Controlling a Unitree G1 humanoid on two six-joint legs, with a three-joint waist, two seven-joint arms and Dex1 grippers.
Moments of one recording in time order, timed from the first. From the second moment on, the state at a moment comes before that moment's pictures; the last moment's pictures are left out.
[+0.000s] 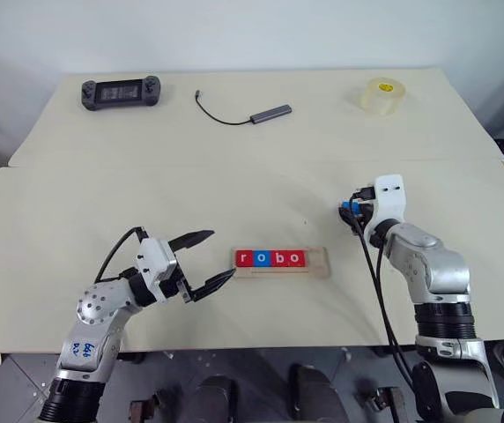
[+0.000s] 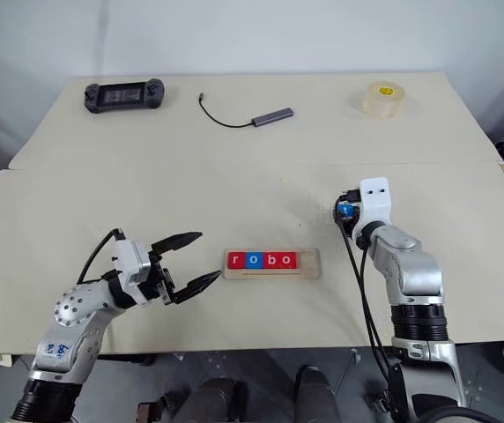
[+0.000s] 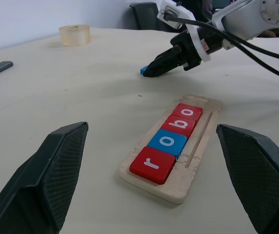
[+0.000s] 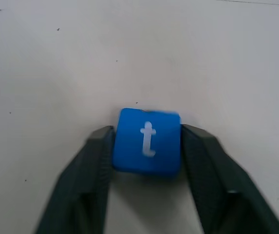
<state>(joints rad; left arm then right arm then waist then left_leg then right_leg) -0.07 0.47 0.03 -0.18 -0.40 -0.02 -0.83 -0.55 -0.36 -0.14 0.07 0.24 0.76 0.21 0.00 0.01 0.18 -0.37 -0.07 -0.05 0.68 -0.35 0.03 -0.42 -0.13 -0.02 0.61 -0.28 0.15</state>
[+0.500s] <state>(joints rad) -0.08 0.45 0.00 -0.19 -0.43 -0.01 -0.90 -0.18 -0.35 -0.23 -0.48 0.28 0.86 0.17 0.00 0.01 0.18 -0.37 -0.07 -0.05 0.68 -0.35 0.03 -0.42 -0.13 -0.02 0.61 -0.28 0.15</state>
